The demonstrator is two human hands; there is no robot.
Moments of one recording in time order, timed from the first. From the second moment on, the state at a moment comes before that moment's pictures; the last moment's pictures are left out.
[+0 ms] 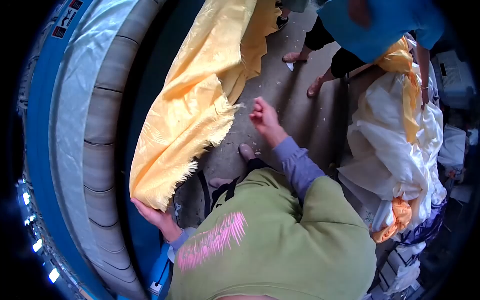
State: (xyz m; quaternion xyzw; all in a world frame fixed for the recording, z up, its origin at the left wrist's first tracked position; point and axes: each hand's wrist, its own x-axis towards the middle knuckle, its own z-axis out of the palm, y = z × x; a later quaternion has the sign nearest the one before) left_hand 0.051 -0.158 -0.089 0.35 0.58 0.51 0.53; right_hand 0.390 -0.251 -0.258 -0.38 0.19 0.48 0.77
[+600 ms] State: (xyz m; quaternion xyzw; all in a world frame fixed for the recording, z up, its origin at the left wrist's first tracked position) left_hand 0.047 -0.139 -0.104 0.39 0.58 0.48 0.52; right_hand 0.325 -0.230 -0.117 -0.73 -0.30 0.51 0.33
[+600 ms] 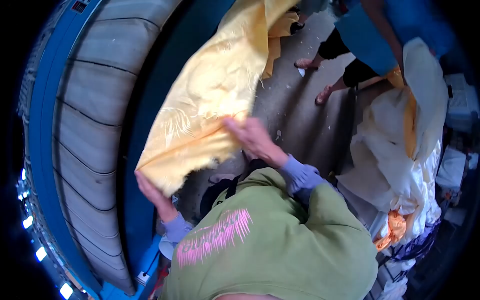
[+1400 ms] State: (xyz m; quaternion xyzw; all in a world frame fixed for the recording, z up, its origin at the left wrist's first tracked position) left_hand -0.152 -0.179 -0.114 0.30 0.58 0.54 0.53; right_hand -0.246 -0.082 0.032 -0.11 -0.59 0.42 0.69
